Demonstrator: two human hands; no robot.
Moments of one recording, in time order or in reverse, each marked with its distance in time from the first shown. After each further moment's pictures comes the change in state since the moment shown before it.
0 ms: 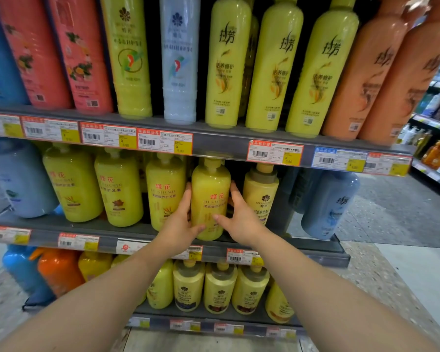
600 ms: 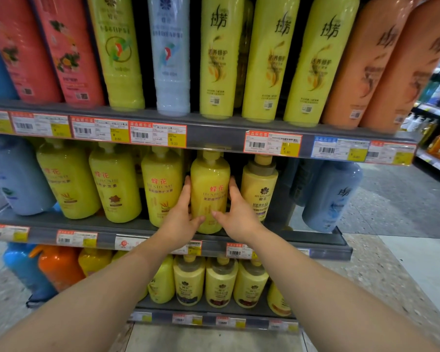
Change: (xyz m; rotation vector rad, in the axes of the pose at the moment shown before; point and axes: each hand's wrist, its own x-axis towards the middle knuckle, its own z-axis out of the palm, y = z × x) left_hand 0.003 0.005 0.007 0.090 0.053 0.010; right_hand -0.002 0.003 0.008 -0.043 0.052 0.012
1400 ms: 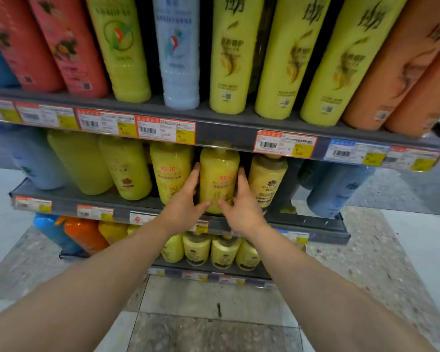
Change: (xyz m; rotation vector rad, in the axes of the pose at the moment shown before) left_hand -0.016 0.034 -0.026 -0.007 -0.172 -0.117; right_hand -0.012 -0.026 -0.007 0.075 -0.031 0.166
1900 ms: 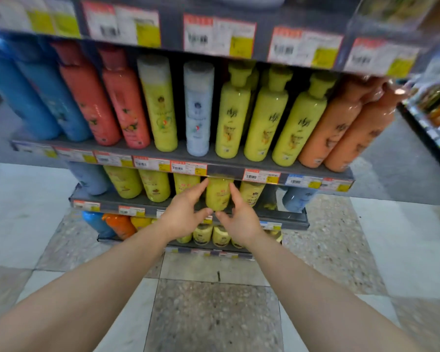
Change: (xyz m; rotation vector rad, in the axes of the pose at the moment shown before) left_hand -0.097 0.184 -0.089 0.246 -0.084 -0.086; right_hand -0.116 -0.152 -0.078 -0.067 -0.116 0.121
